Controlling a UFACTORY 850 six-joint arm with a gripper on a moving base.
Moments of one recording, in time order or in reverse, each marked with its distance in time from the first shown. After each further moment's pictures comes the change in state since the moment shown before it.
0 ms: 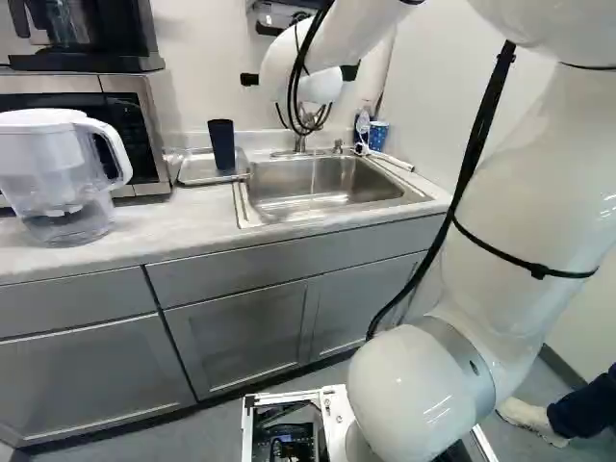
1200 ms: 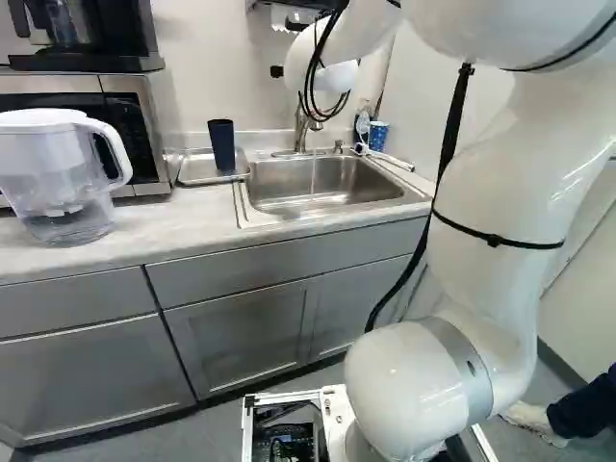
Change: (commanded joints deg) arm -7.6 -8.1 -10.8 0.0 -1.7 0.0
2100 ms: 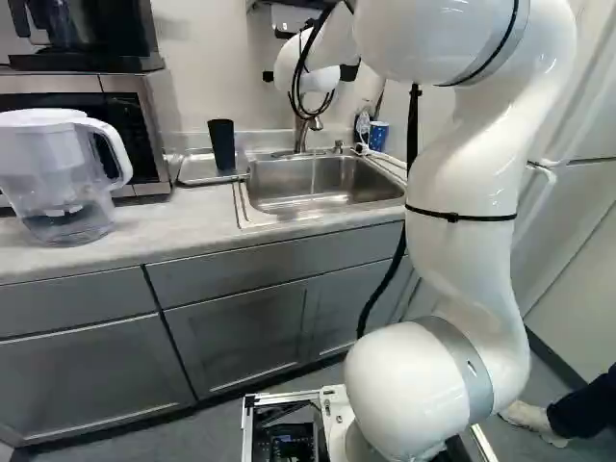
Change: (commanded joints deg) arm 1.6 -9.2 -10.4 0.0 -3.2 0.0
